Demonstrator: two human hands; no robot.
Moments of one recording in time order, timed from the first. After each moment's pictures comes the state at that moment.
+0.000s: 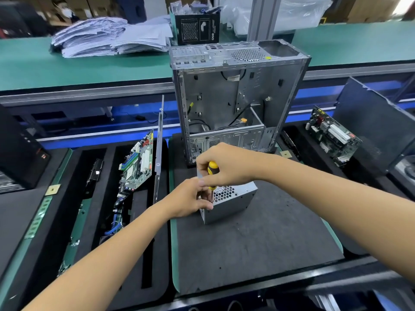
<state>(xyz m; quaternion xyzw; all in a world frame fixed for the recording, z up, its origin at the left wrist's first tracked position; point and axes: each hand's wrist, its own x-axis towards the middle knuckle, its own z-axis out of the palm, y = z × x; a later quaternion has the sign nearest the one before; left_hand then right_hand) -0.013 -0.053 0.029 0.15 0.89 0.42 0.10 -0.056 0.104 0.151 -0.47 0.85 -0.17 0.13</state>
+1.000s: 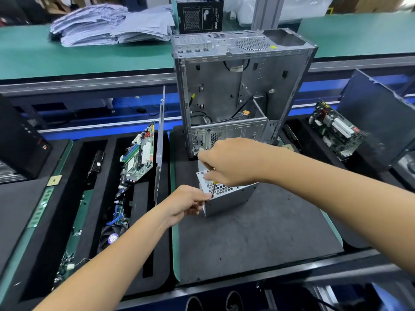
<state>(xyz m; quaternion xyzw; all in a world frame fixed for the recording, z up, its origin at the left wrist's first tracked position) 0.008 -0.047 0.011 -0.16 0.68 0.68 0.24 -0.038 0.106 0.158 -0.50 0.86 0.06 0.04</state>
